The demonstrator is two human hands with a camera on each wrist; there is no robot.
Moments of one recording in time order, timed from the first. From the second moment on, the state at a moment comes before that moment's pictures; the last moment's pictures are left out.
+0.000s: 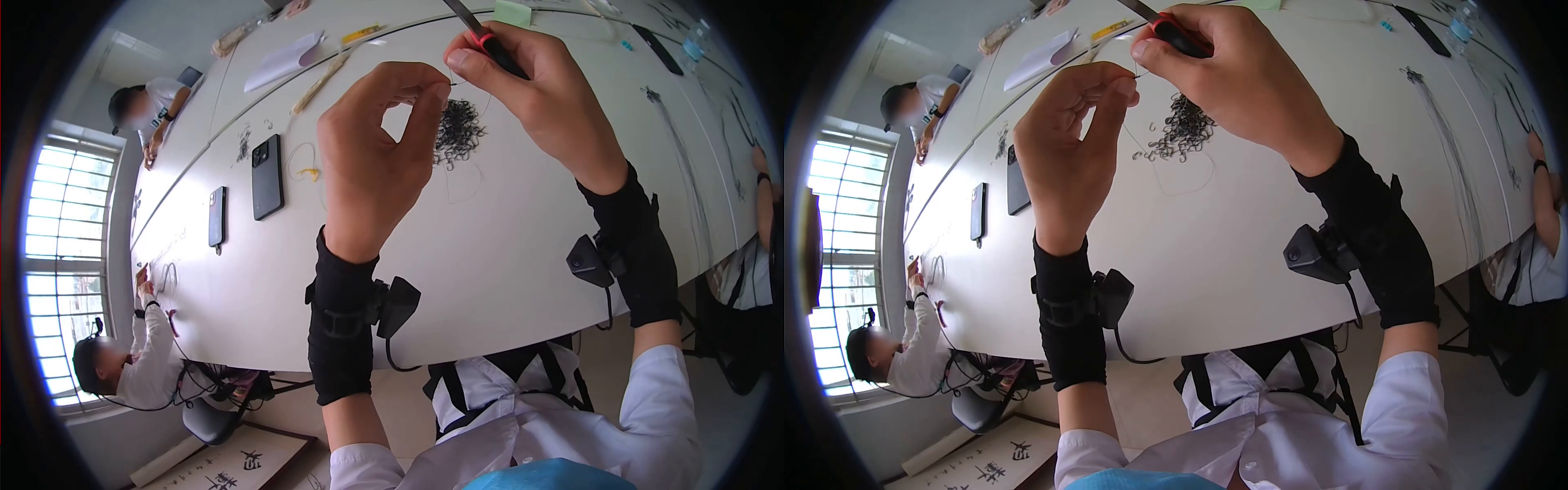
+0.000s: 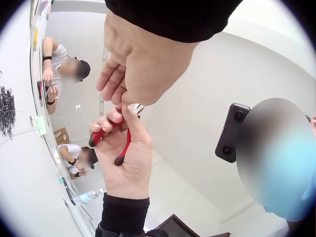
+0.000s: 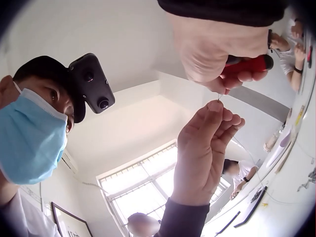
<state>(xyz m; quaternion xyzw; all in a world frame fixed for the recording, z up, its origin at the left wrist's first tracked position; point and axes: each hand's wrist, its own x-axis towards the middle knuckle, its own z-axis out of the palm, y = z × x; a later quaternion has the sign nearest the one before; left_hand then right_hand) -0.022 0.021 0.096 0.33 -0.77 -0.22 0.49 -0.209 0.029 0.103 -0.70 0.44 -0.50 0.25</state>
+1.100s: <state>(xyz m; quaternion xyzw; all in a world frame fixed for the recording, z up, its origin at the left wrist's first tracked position) -0.015 0.020 0.104 0.29 -0.65 -0.46 0.53 -0.206 0.039 0.112 -0.70 0.46 -0.48 0.26</state>
